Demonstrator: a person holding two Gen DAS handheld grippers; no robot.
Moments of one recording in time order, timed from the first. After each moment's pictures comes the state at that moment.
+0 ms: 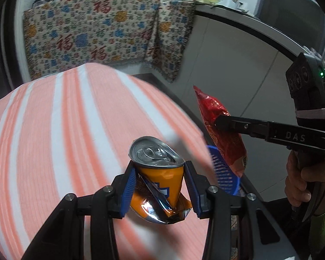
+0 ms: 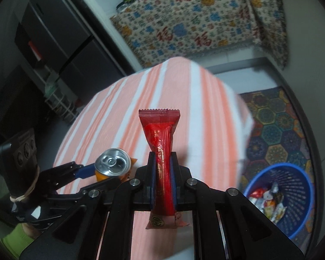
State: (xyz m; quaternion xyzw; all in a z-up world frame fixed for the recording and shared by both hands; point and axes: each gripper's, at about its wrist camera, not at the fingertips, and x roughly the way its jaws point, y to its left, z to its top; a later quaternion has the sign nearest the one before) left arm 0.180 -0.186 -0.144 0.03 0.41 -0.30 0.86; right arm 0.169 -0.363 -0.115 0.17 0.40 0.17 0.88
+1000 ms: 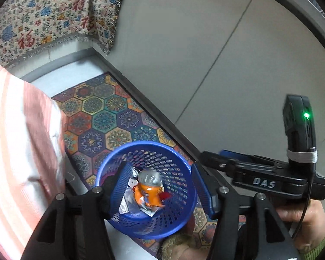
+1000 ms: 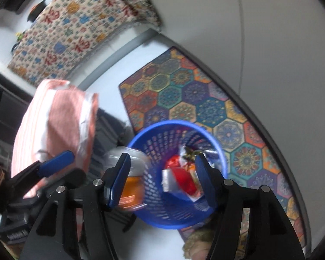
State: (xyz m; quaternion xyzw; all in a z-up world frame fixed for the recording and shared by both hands) left arm 0.214 -0.446 -0.246 0.07 0.48 -0.39 0.78; right arm 0.118 -0.587 -0.228 0.29 0.48 -0.09 0.82
